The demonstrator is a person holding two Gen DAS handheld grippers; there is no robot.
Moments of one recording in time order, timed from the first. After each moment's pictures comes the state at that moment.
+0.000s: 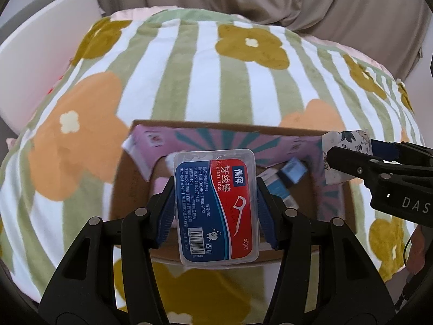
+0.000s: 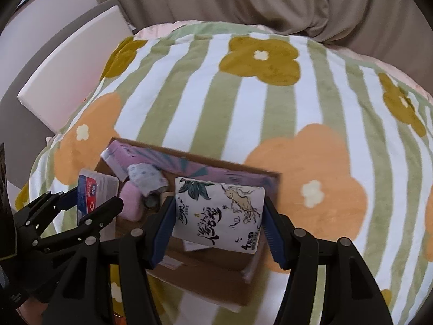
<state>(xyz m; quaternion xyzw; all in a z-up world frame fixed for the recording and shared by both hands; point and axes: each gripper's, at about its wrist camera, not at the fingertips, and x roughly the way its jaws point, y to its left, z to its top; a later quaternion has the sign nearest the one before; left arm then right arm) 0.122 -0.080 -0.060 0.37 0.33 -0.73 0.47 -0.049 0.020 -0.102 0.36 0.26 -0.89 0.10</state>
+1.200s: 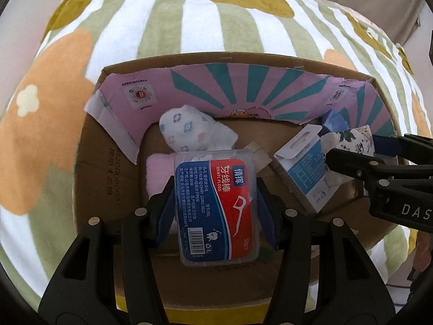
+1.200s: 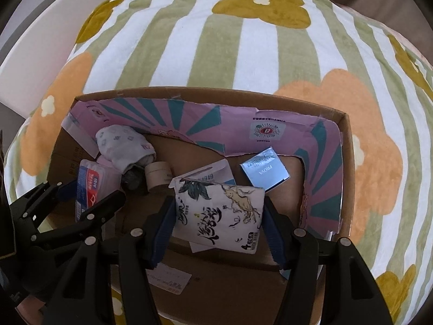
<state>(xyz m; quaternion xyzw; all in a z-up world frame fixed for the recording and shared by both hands) 0.119 -0.114 -0.157 0.45 0.34 -0.73 0.40 -0.095 0.030 -0.189 0.44 0.24 -0.86 0.03</state>
